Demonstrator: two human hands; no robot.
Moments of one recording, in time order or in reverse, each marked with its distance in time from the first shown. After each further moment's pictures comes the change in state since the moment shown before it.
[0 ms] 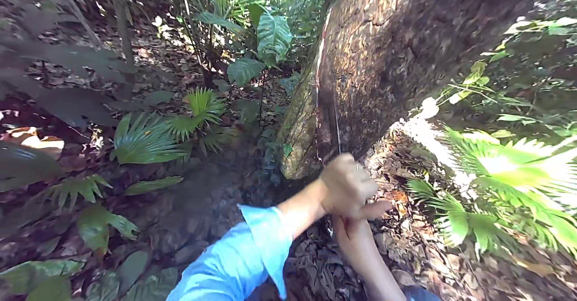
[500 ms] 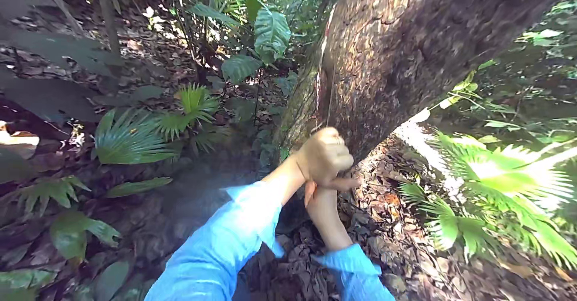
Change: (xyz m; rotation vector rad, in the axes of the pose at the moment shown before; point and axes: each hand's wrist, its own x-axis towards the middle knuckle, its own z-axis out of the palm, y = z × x) left_hand 0.001 -0.084 -0.011 0.068 0.059 0.233; right_hand 0.074 0.000 0.070 -0.026 0.244 -0.156
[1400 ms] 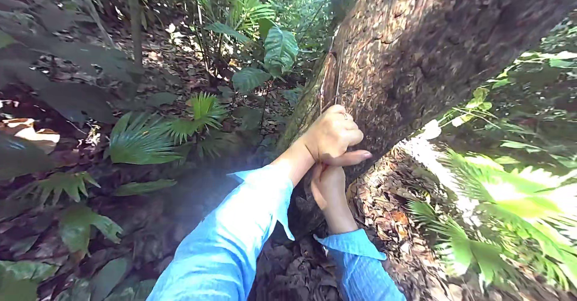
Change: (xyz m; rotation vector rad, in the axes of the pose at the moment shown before) left_hand 0.031 -0.032 -0.004 0.056 0.003 -0.013; right_hand 0.046 -0.017 -0.012 0.028 -0.046 0.115
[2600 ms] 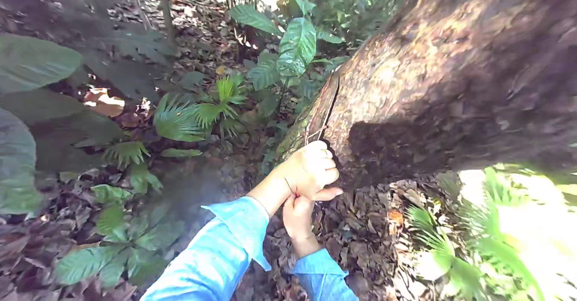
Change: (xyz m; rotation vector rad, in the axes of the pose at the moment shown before) left_hand 0.069 0.004 -0.039 0.089 -0.293 -0.283; right_hand 0.024 -0.053 -0.046 0.263 -0.165 0.144
